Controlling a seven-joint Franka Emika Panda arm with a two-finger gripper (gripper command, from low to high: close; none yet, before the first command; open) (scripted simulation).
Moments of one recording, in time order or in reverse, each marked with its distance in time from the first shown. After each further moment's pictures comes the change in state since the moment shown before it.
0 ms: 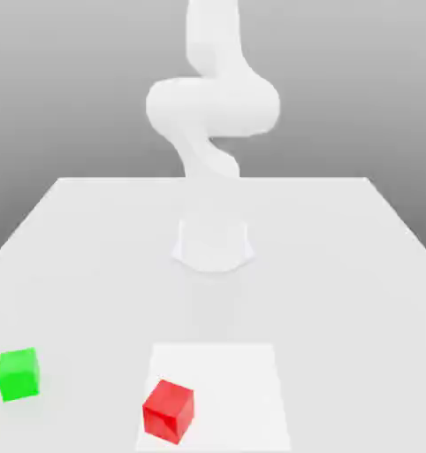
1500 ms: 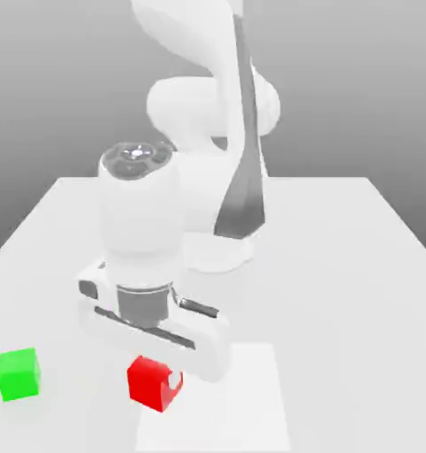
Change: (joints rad) arm -0.186 0.869 -0.090 -0.188 0.029 0.332 0.385
